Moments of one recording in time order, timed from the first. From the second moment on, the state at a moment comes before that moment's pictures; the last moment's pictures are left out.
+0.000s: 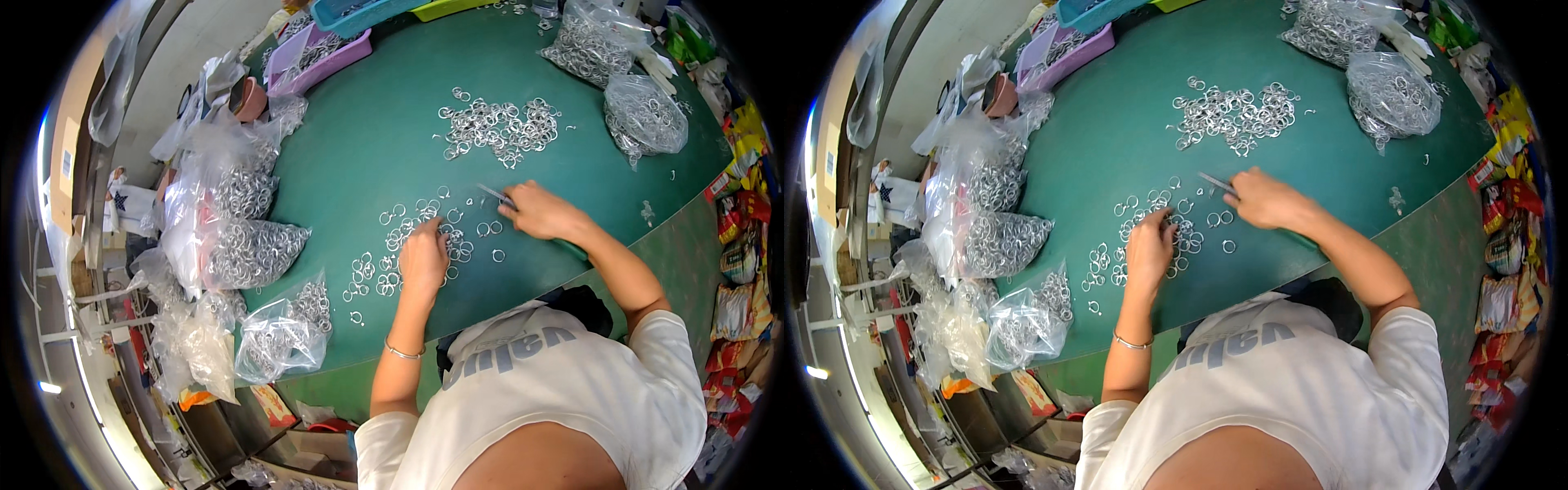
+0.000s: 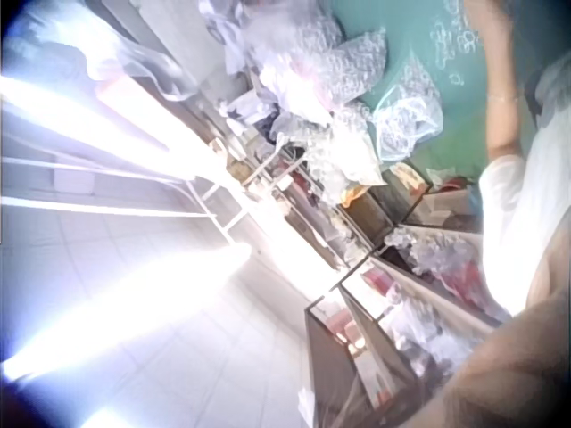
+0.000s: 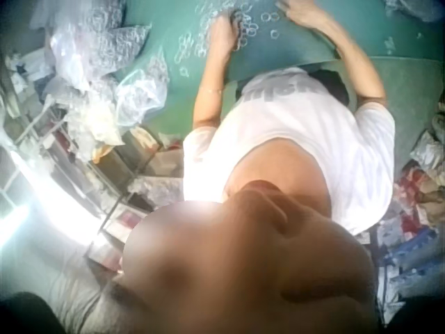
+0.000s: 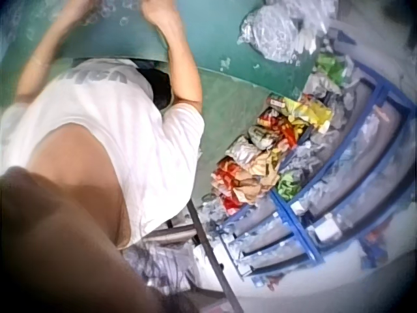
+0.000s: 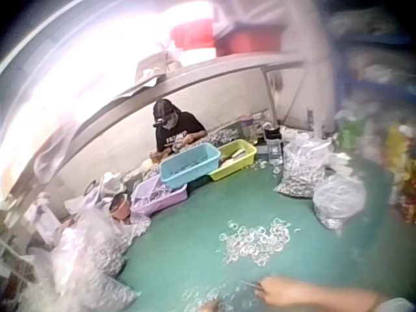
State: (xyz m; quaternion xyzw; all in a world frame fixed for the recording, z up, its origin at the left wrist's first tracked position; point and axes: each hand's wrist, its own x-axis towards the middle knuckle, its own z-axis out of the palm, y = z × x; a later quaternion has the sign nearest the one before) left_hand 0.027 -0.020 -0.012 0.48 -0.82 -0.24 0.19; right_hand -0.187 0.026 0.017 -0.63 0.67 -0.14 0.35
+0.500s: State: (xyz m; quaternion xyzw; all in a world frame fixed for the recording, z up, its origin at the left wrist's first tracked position) left_hand -0.085 -0.112 -0.033 0.35 -0.90 -0.18 0.18; right_hand -0.279 -0.027 -0.002 -0.65 0.71 -0.17 0.19
